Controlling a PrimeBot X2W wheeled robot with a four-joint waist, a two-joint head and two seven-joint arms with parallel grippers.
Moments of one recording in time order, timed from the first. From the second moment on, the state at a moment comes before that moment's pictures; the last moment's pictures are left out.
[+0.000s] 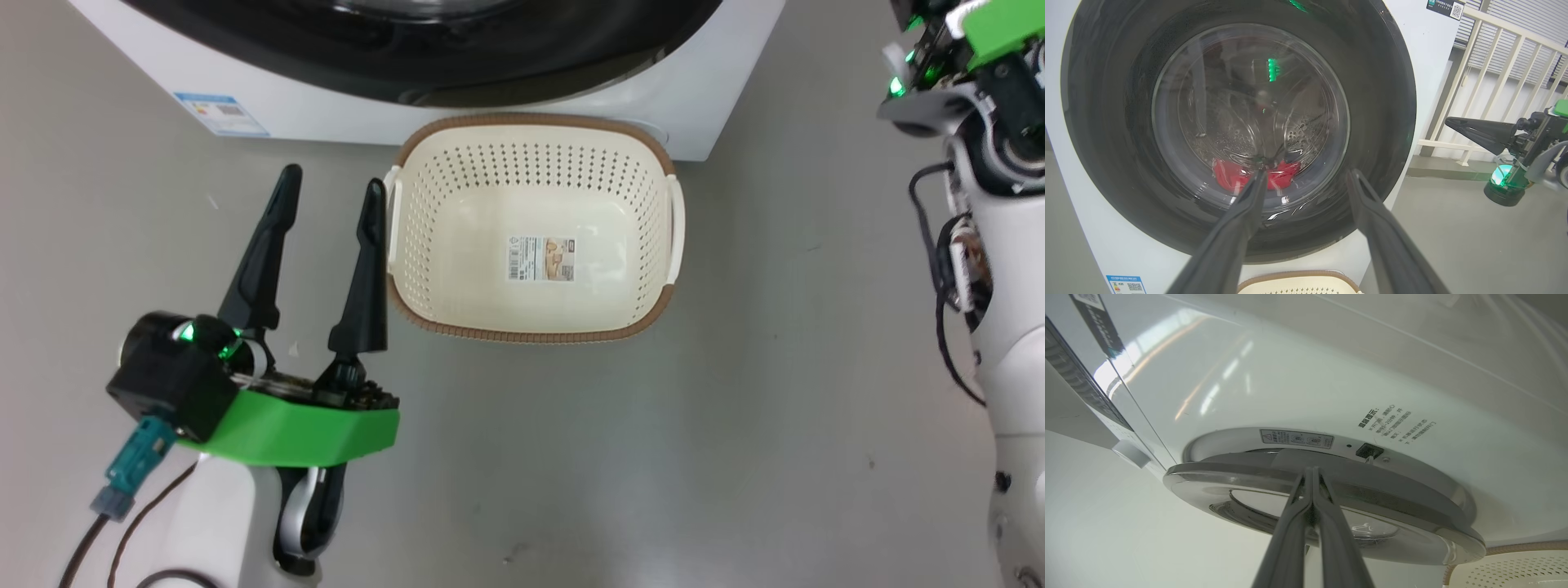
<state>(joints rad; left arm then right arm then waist) -0.43 0.03 -0.16 0.04 -0.31 -0.06 -0.25 -0.98 -0.13 0.00 0.57 1.49 0.13 0.29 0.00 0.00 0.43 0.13</state>
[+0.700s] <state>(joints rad) -0.48 0.03 -0.20 0.04 -0.32 -0.06 -0.26 -1.29 -0.17 0.03 0.82 1.47 0.13 0.41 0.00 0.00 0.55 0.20</state>
